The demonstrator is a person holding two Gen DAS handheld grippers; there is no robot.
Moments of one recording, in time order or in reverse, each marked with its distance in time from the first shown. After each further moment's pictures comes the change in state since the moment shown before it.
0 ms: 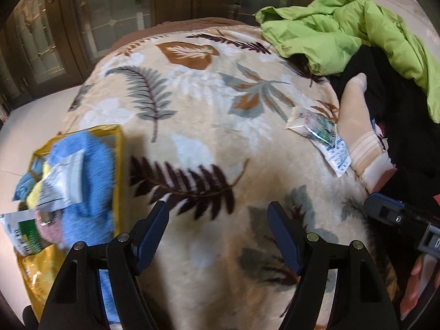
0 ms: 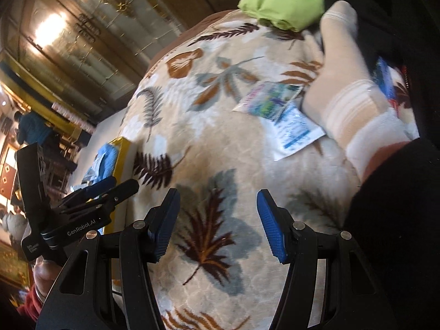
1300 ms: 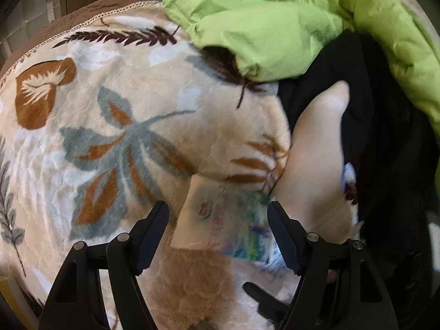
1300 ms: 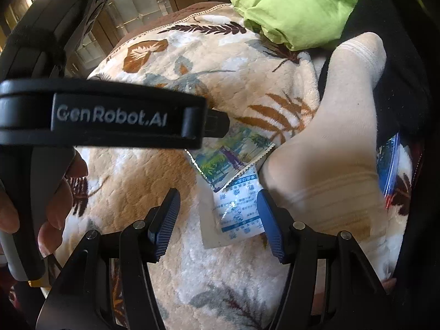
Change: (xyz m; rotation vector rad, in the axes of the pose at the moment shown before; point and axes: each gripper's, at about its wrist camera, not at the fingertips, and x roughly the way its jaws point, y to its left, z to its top) left arm 0.125 -0.096 0.135 0.098 0.172 -0.311; right arm 0.061 -0.035 0.069 -0.220 0.040 -0.231
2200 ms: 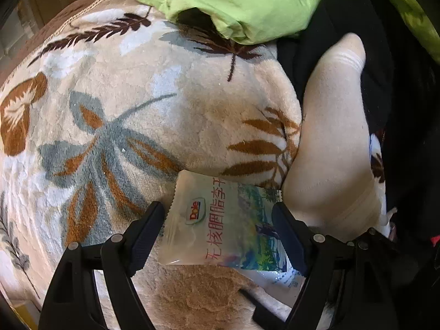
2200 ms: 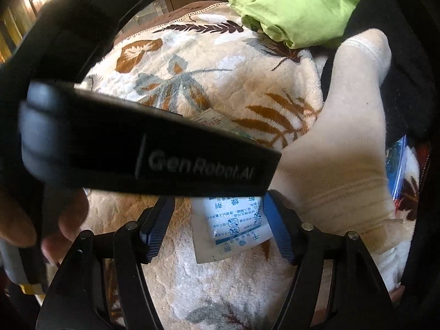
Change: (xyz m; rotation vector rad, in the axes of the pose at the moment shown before) left arm 0.061 -0.038 0.019 0.160 0.128 0.124; right arm 0.019 0.003 0.005 -0.007 -0.012 -0.035
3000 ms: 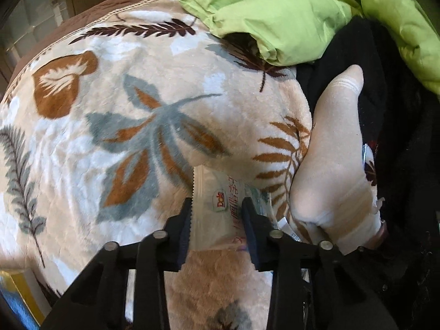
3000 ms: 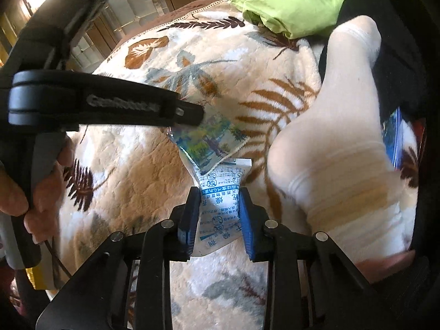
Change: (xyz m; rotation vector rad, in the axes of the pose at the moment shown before) left arm -0.050 0.046 -0.048 -0.128 -0.084 -0.019; right arm -0.022 0.005 -0.025 0.055 0.014 0.057
